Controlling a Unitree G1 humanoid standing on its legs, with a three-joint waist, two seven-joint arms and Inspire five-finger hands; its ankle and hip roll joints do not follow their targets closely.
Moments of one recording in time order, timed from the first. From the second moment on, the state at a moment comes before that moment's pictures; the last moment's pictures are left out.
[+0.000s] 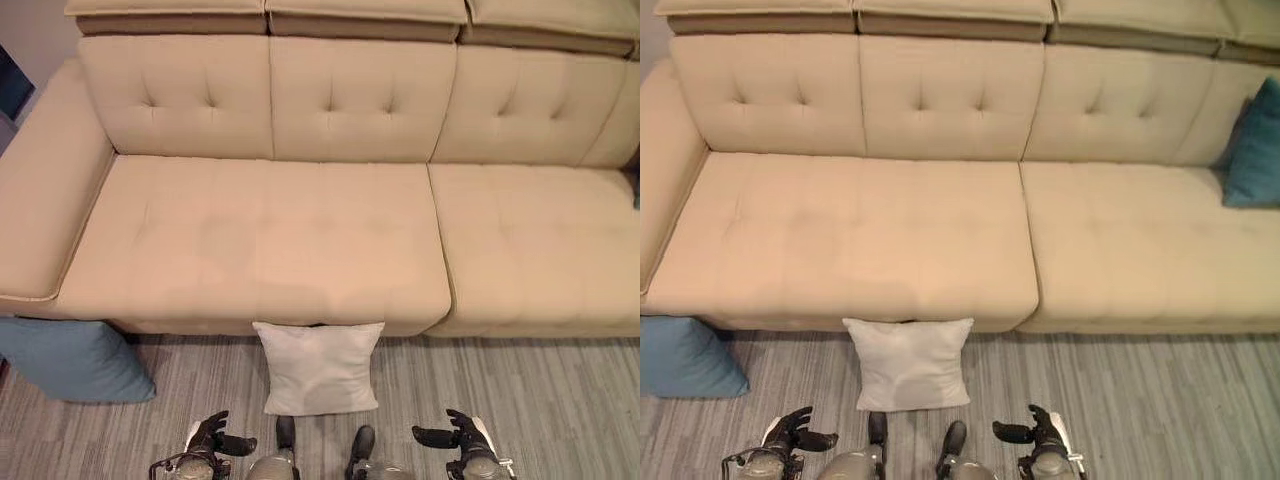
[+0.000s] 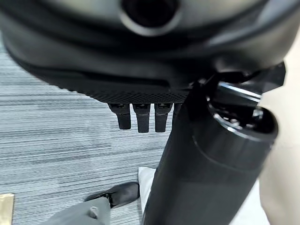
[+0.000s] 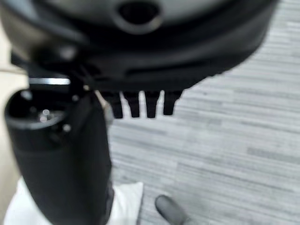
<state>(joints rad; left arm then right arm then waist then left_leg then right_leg) -0.08 0.27 -0.19 1.16 -0.23 -0.11 0.15 -0.10 -0.27 0.19 1.16 0.05 -0.07 -0.25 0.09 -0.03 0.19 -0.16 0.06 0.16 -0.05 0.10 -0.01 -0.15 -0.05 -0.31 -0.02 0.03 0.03</state>
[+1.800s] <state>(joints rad) -0.42 0.33 -0.24 1.00 -0.37 -0.15 0.24 -0.44 -0.35 0.17 0.97 0.14 -0.08 -0.35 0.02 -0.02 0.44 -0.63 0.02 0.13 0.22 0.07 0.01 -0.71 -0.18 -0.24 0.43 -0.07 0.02</state>
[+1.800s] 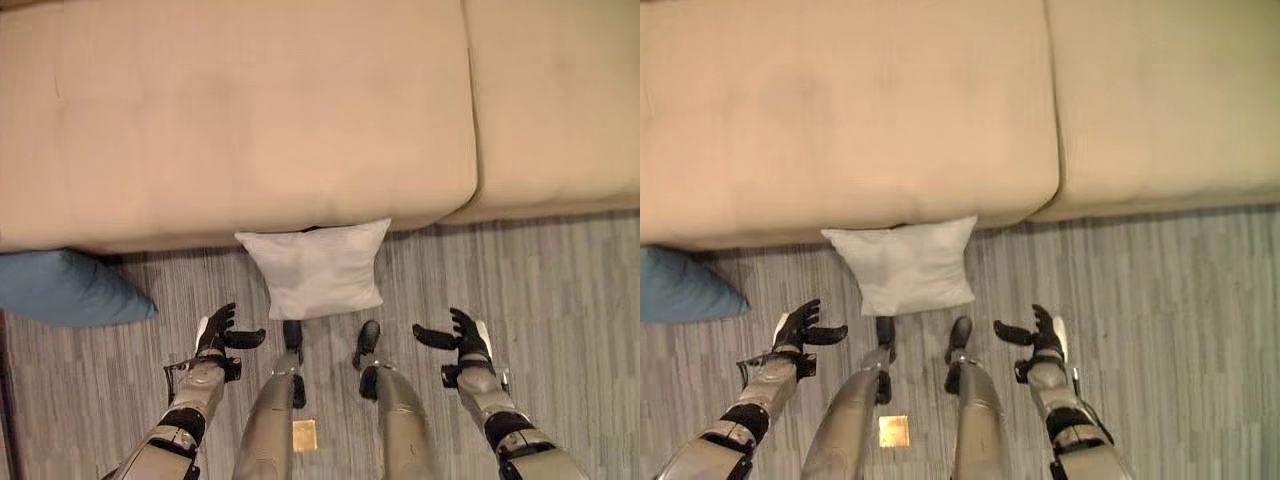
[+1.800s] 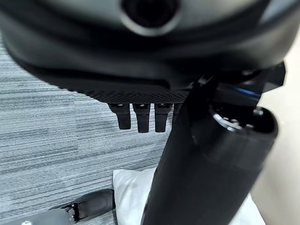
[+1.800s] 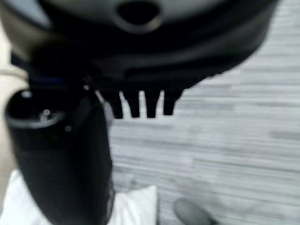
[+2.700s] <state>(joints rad) -0.85 0.43 -0.31 0.79 -0.45 -0.21 0.36 -0.92 -0.47 0.24 0.77 0.22 -0.15 -0.44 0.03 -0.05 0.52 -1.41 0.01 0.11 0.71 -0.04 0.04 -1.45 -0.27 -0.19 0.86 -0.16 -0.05</state>
